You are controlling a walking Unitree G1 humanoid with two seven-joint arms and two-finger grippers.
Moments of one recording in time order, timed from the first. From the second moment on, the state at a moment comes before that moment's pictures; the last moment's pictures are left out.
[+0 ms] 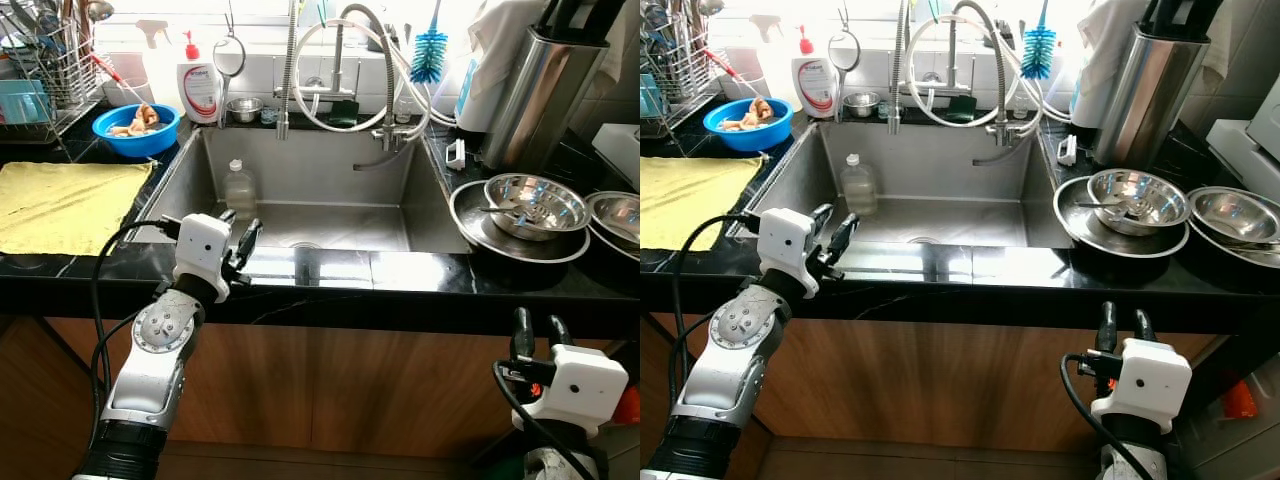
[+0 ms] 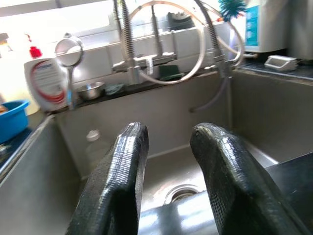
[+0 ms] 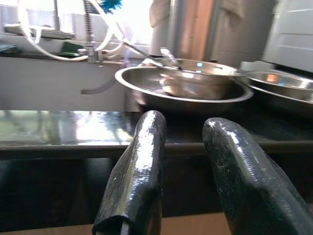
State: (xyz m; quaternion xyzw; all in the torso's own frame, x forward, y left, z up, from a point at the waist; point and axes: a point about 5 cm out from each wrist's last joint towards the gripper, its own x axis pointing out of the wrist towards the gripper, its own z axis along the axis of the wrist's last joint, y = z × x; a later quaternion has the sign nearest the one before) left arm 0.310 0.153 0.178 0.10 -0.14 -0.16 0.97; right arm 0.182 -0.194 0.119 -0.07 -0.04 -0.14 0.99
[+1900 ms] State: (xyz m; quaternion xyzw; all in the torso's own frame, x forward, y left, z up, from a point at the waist) left arm 0.314 0.156 0.183 0.09 -0.15 -0.16 0.97; right arm 0.190 -0.185 0.119 -0.03 -0.05 -0.12 0.99
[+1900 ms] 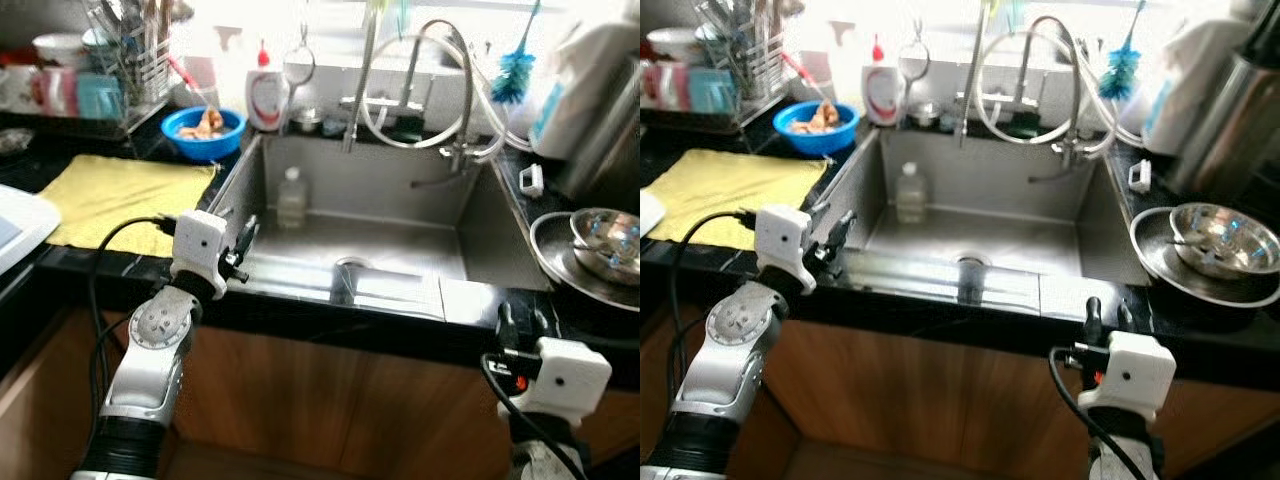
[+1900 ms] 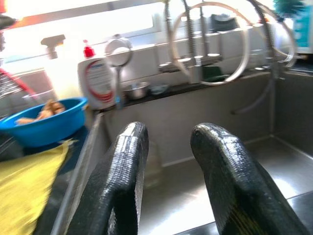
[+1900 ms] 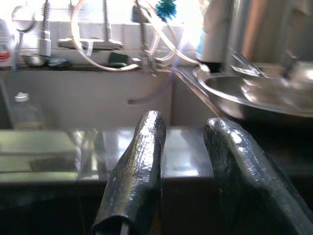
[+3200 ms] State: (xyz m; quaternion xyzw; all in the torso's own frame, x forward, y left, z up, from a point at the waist) left arm 0.303 0.130 0.169 0.06 -0.13 -0.22 0.97; right arm 0.190 -0.187 0.115 -0.05 -0.04 -0.11 0.99
